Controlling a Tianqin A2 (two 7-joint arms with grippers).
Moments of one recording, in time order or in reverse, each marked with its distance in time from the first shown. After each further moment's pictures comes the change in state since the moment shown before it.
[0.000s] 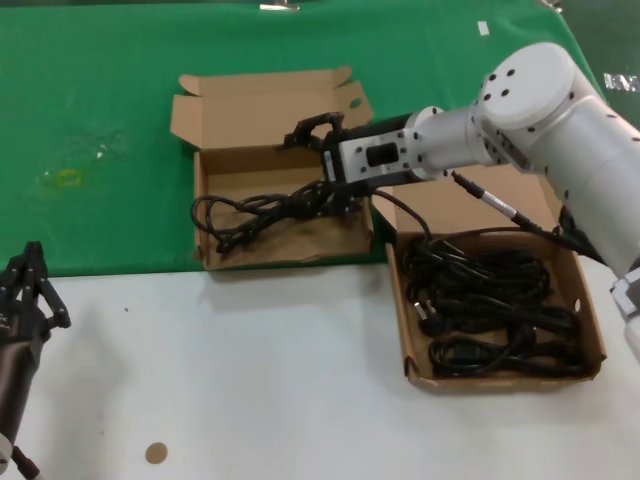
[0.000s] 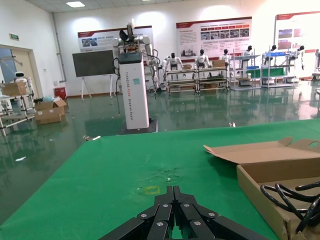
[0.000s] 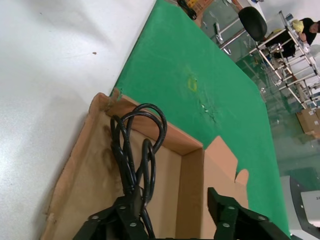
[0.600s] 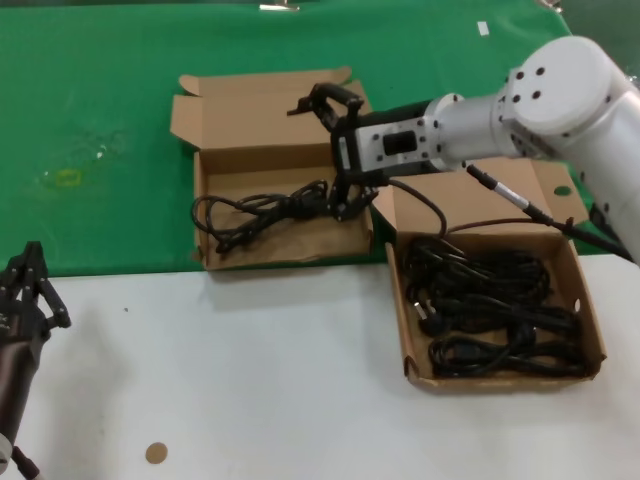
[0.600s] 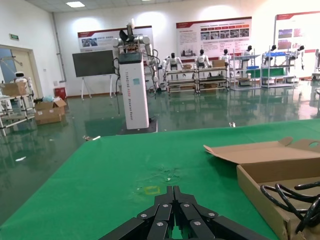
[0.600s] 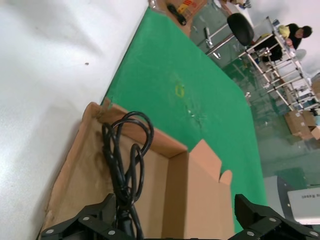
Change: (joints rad) left arm 0.000 0.000 0.000 0.000 0.000 0.000 0.000; right arm -0.079 0.107 -0.017 0.281 -0.033 -0.030 0.176
